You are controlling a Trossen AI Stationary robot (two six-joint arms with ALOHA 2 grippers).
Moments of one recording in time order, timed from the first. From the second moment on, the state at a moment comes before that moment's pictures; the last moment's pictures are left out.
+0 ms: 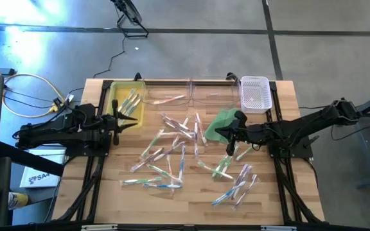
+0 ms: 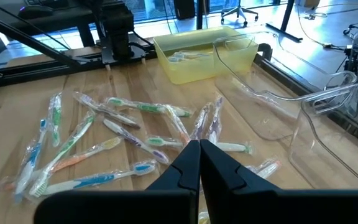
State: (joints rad) left arm 0.16 0.24 0.46 -0.36 0.01 0.51; right arm 0.22 1.02 0.57 0.08 0.50 0.26
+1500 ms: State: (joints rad) left arm 0.16 0.24 0.45 -0.47 0.01 0.53; right arm 0.22 1.02 0.57 0.08 0.50 0.29
